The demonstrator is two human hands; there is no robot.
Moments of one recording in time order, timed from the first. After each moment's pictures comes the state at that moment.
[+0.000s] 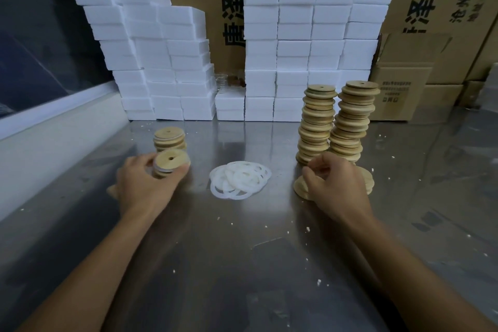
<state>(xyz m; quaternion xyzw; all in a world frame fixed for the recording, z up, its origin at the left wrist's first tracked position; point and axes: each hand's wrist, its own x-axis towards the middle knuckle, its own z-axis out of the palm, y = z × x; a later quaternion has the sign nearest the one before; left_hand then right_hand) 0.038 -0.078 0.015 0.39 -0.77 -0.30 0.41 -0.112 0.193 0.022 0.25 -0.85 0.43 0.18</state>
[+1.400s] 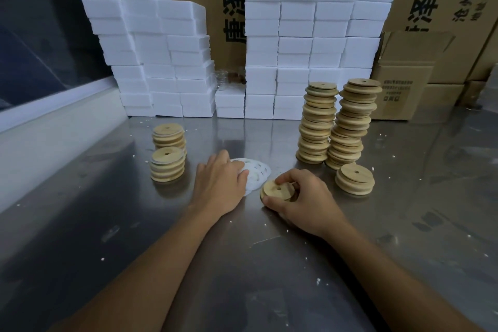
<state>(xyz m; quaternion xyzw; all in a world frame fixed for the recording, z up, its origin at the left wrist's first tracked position) -0.033 -0.010 0.004 0.18 -0.95 -0.05 0.24 -0.095 0.171 0.007 0.31 -0.88 0.36 0.00</state>
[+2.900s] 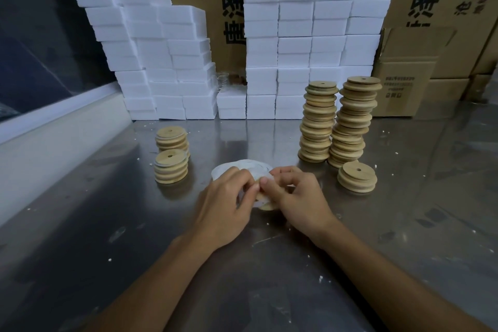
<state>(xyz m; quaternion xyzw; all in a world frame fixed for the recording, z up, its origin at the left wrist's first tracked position) 0.016 0.021 0.008 0.00 -0.90 -0.20 0.38 -0.073 0.157 0.011 0.31 -0.73 0.61 -0.06</state>
